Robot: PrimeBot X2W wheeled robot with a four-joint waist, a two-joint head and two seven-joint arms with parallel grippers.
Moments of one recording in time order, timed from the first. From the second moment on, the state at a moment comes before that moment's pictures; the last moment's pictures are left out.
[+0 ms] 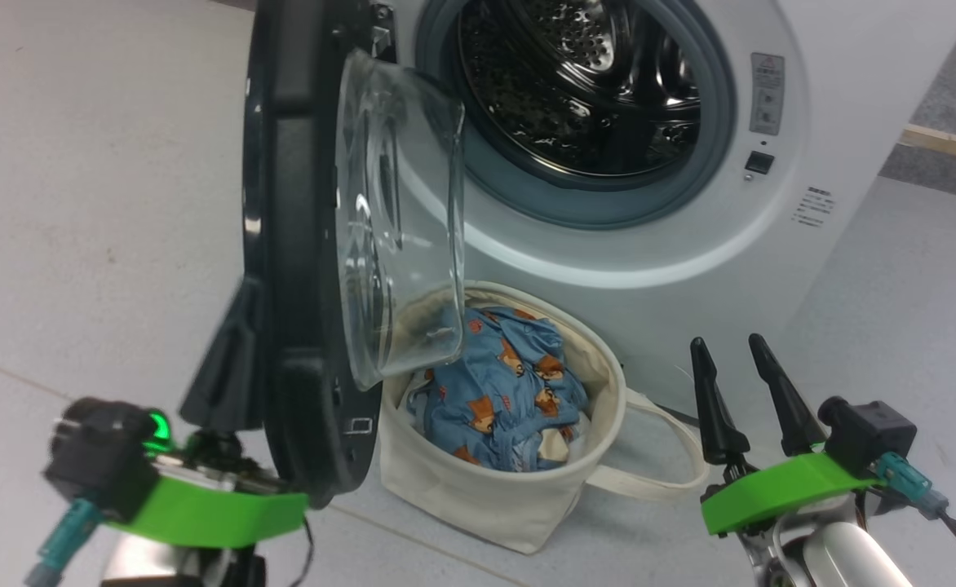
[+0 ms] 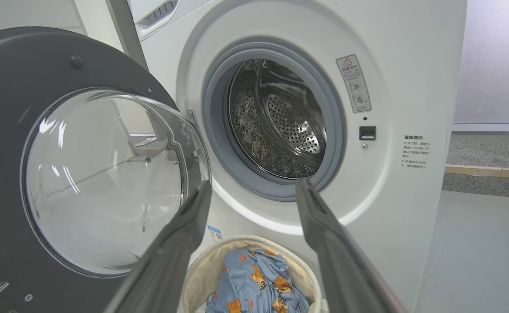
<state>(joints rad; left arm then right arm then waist) -0.16 0.10 -0.06 -0.06 -0.23 -0.12 -0.26 -0.14 -0.16 0.28 0.19 0.42 0.13 -0.25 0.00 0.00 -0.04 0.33</state>
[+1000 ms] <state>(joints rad) -0.12 0.16 0.01 0.23 -0.30 -0.05 -0.24 -0.14 -0.16 0.28 0.18 0.43 0.13 -0.25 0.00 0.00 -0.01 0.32</state>
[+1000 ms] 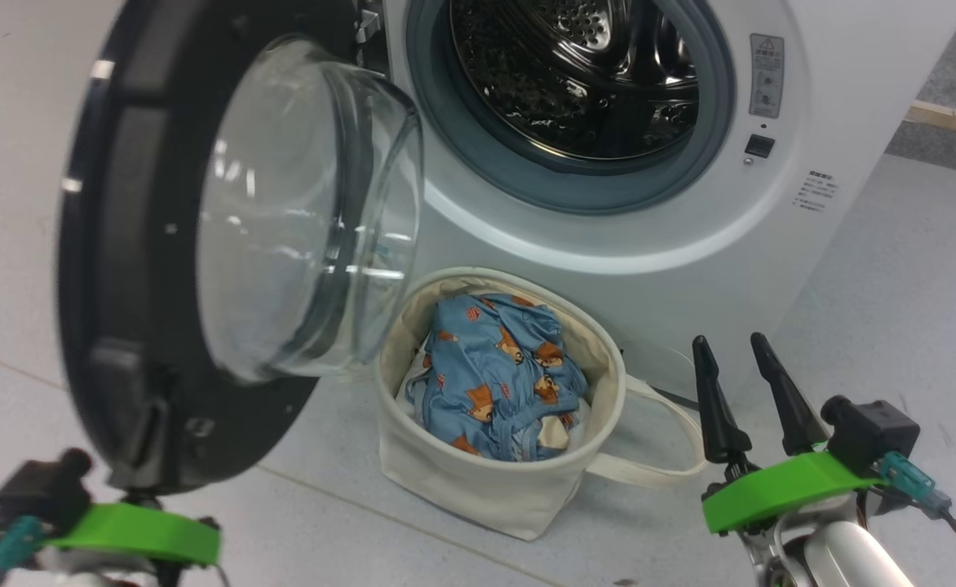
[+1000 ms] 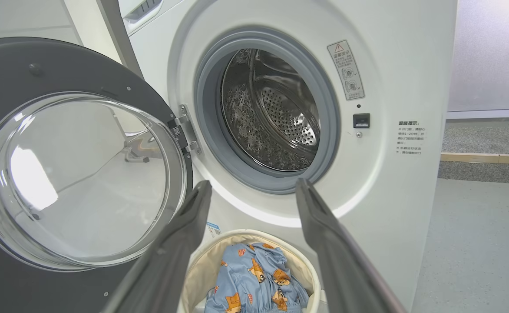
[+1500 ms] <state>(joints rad) -0.29 0.33 0.20 0.51 -0.43 -0.08 -0.24 -0.16 -0.15 0.28 0.18 0.43 0.13 -0.25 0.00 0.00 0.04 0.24</state>
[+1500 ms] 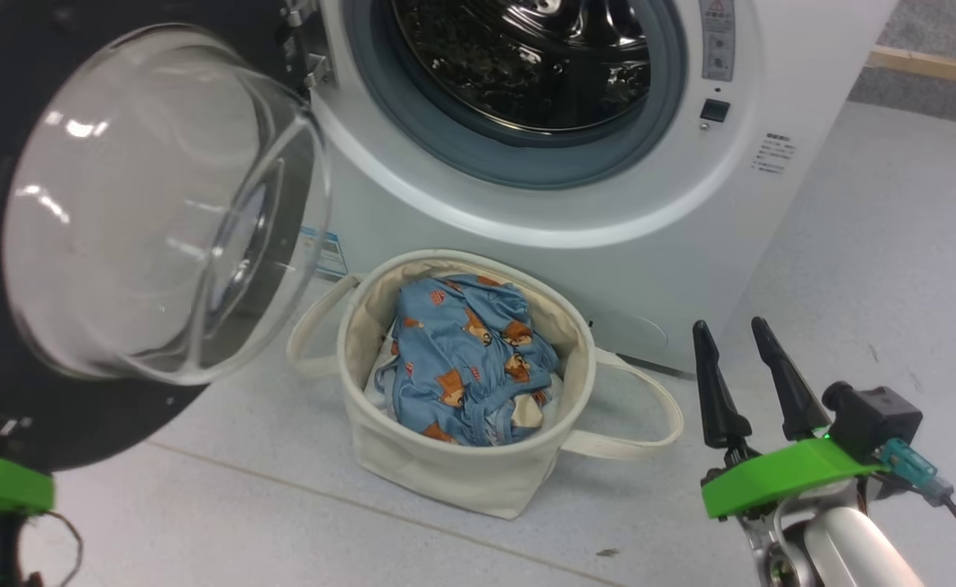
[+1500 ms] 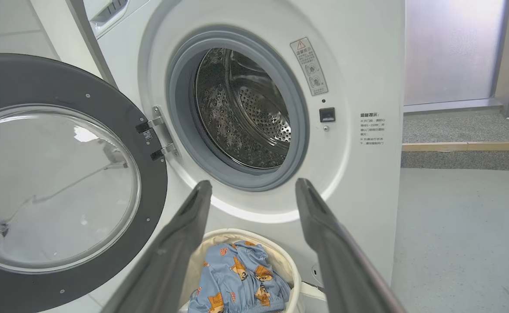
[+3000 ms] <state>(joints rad) -0.22 0.30 0.02 0.38 -0.46 -0.12 -0.25 -0.16 -0.14 0.27 0.19 0.43 0.13 -0.25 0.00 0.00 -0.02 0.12</state>
